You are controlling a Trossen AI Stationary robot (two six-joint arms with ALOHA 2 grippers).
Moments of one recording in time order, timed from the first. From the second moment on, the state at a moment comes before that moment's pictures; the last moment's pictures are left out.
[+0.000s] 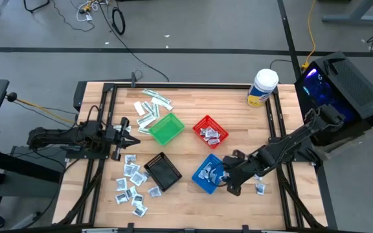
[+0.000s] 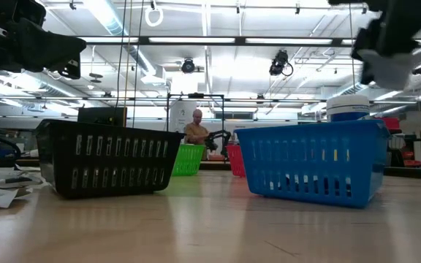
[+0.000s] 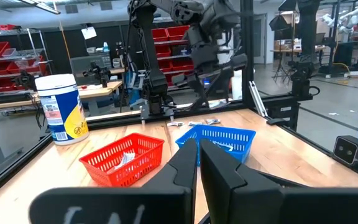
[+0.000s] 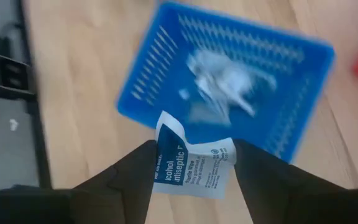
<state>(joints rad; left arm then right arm) -0.01 0.01 0.01 0.09 0.11 0.08 0.54 1.43 1.00 -0.60 0.17 0.78</state>
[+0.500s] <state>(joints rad) -0.01 0.01 0.01 0.09 0.11 0.08 0.47 1.51 0.99 -0.42 0.17 0.43</state>
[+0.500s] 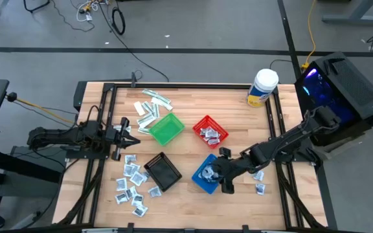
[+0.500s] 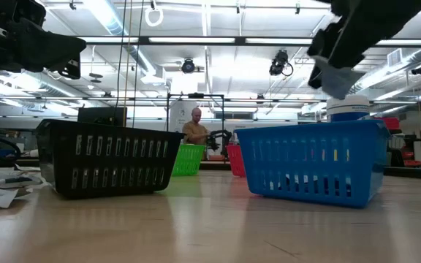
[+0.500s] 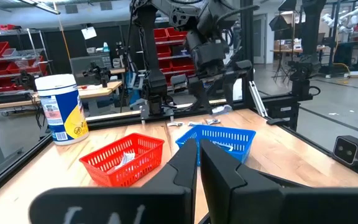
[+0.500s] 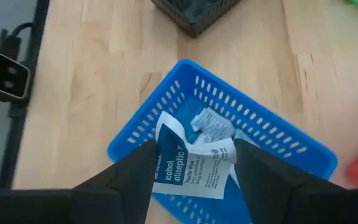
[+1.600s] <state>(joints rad) -0.01 0.01 0.01 0.09 0.11 0.08 0.42 1.60 0.97 -0.43 0.17 0.40</state>
